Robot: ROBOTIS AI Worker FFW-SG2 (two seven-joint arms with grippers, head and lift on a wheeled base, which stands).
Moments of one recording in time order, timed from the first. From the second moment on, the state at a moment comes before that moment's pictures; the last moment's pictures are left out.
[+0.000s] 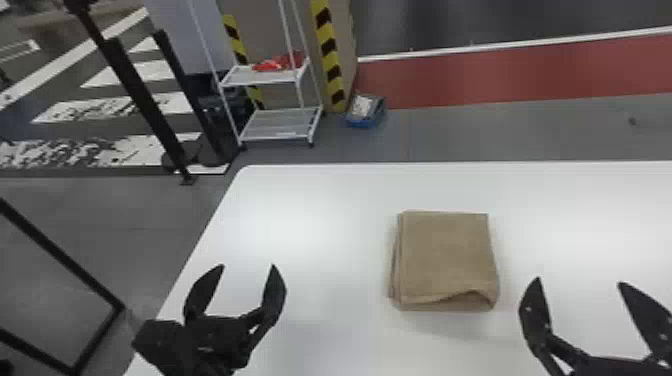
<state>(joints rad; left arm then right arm) 0.60 0.00 0.25 -1.93 0.16 -0.19 -0.17 0.60 0.00 0.22 -1.97 0.08 -0.19 -0.13</state>
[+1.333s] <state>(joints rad) 0.61 0.00 0.28 -1.94 0.17 -0.20 -0.17 0.57 -0.01 0.22 -1.95 0.08 -0.18 -0.14</state>
